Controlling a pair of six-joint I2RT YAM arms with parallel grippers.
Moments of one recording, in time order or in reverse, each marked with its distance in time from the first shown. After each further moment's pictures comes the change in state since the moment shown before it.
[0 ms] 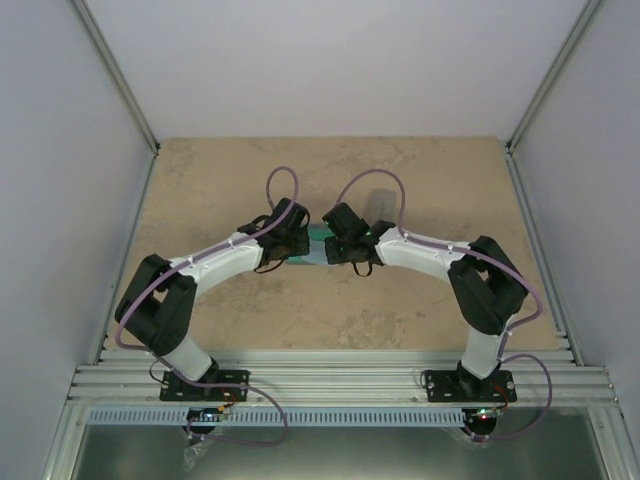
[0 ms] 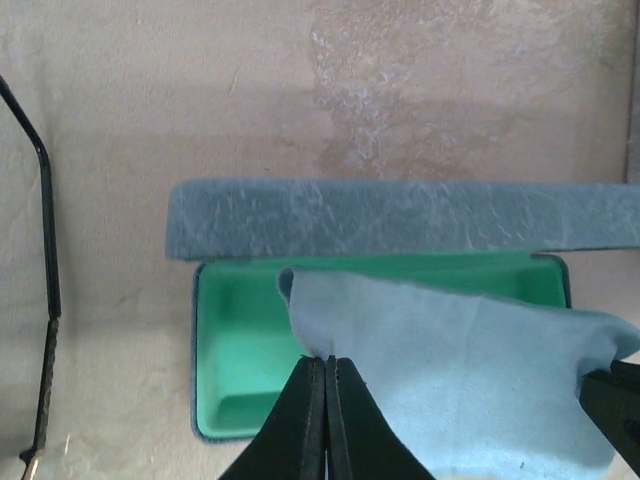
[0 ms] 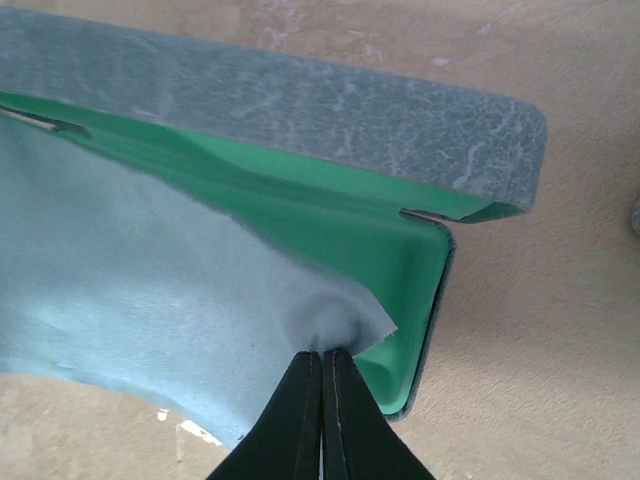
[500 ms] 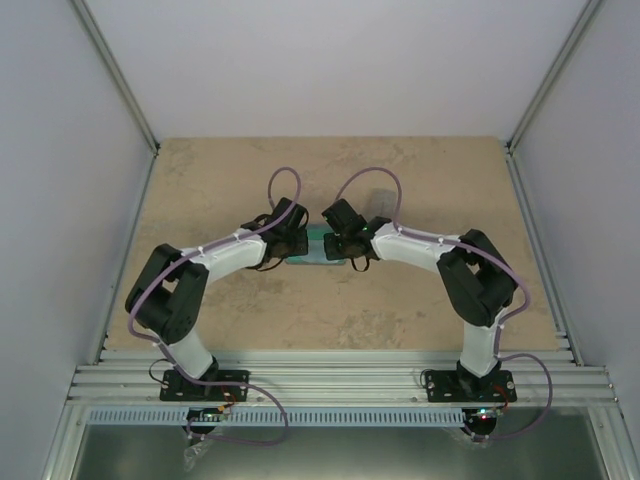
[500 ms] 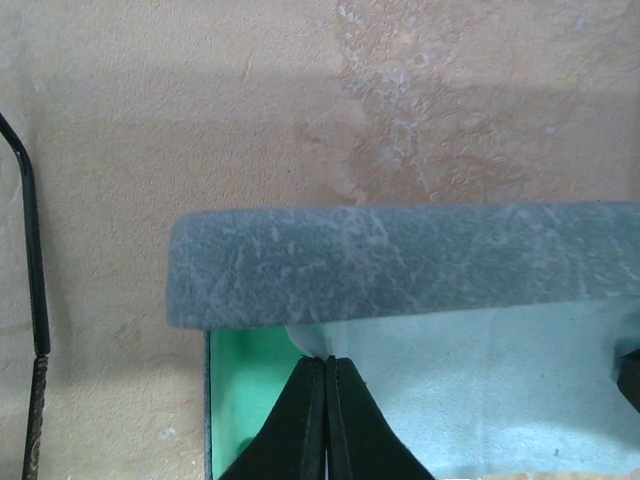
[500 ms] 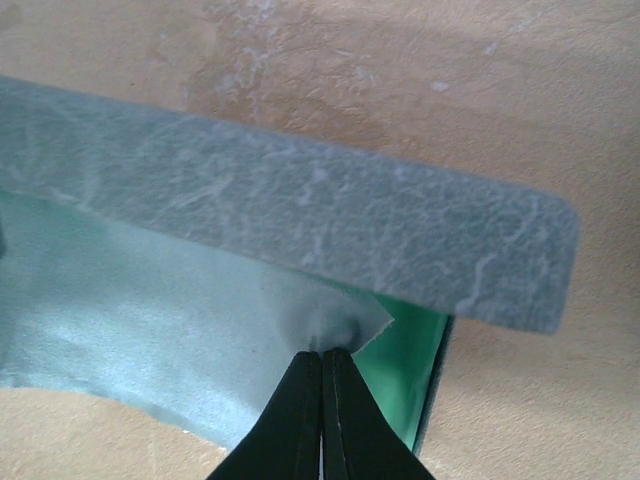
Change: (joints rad) left arm 0.042 0.088 0.016 0.038 0.026 0.051; right arm -0.035 0.080 0.043 0.025 -0.024 -0.013
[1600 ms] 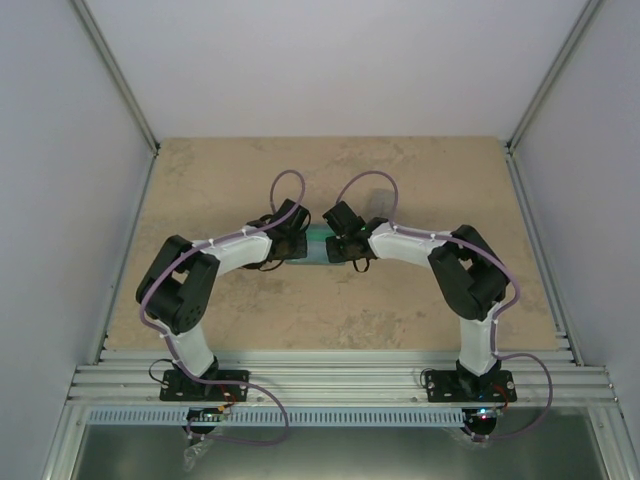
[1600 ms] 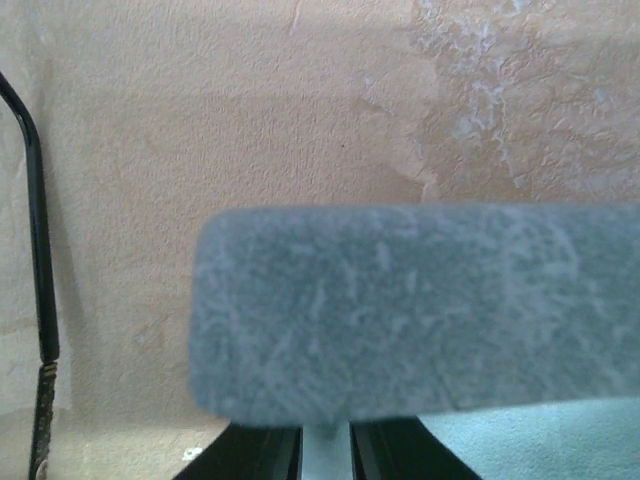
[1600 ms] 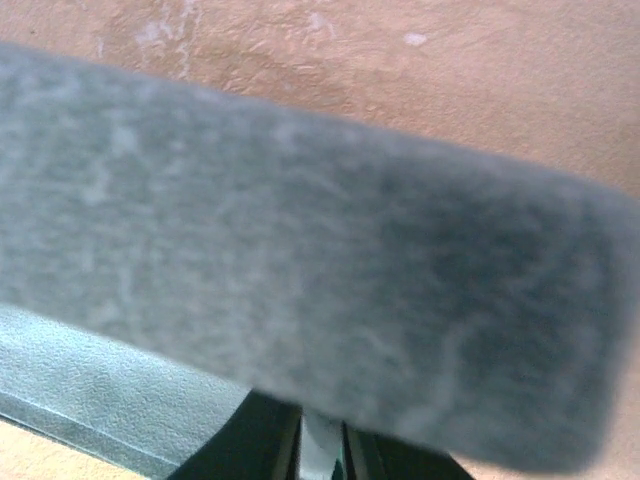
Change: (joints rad) left arm 0.010 0.090 0.027 -0.029 -0.031 0.005; right arm -0.024 0.066 0.005 -0.002 -0.011 -0.029
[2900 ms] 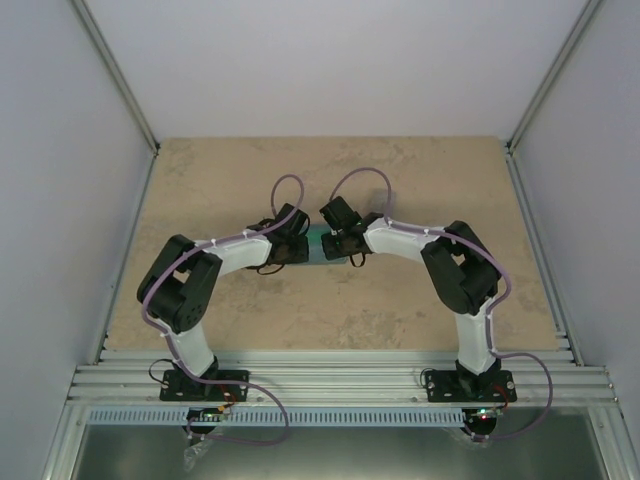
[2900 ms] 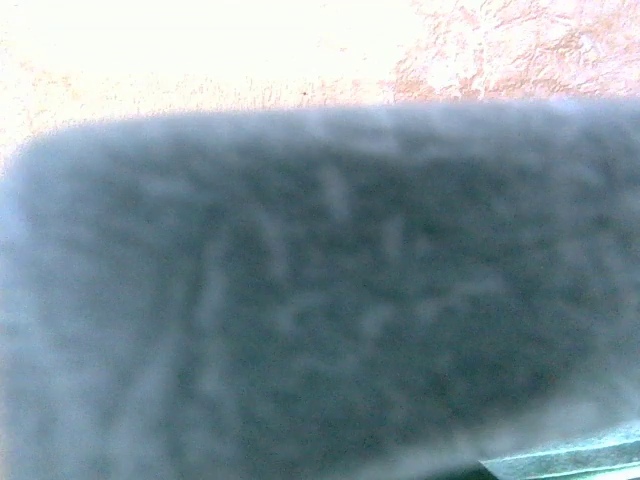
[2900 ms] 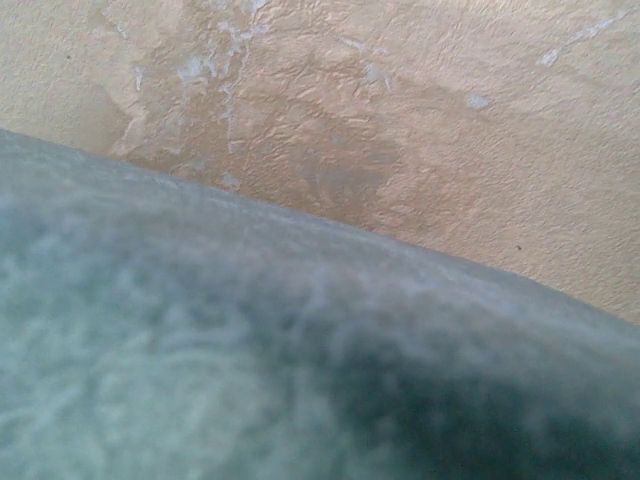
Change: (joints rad) left arm 0.002 0.009 -0.041 0.055 0.082 -0.018; right arm -0.013 0.062 0.076 -0.011 -0.039 -0.079
